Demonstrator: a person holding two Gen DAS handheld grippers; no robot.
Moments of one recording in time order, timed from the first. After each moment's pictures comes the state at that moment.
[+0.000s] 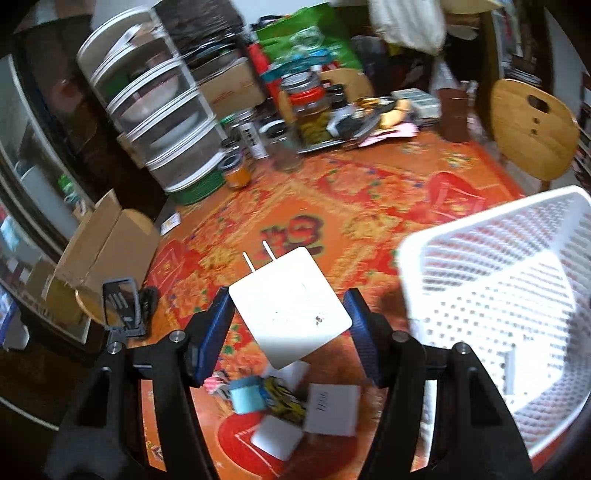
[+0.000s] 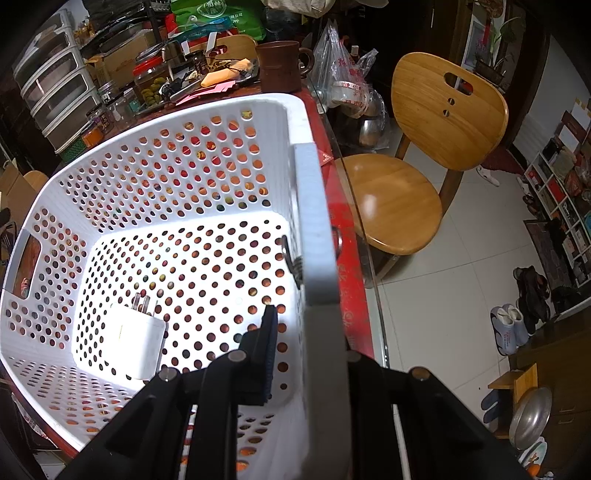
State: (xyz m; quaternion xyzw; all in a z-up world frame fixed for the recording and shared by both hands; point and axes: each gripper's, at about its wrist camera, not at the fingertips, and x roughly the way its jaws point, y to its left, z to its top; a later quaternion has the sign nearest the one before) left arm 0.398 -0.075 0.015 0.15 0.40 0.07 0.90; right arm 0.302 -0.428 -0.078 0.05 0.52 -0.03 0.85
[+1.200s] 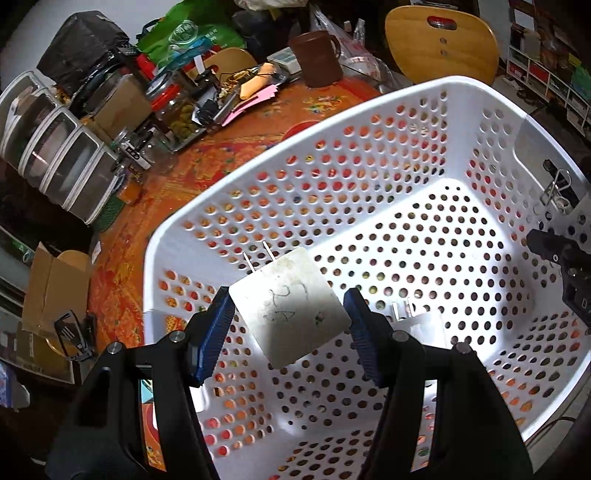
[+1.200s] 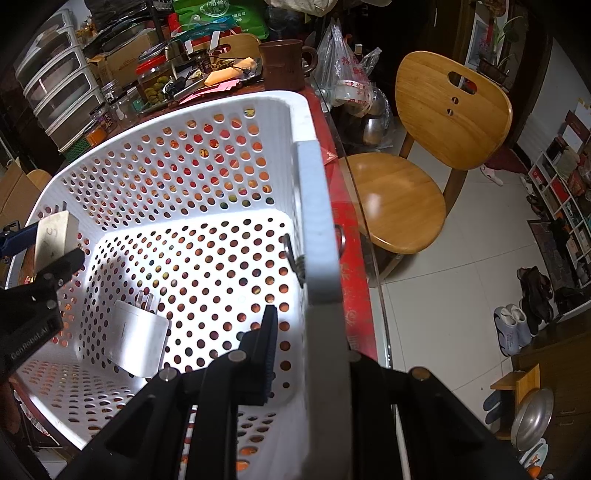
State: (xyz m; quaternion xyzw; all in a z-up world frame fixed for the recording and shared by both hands) left arm 0.384 -0.256 -0.058 0.24 0.47 -0.05 0.85; right arm 0.301 -0.425 -0.078 0.05 0.52 -0.02 0.85
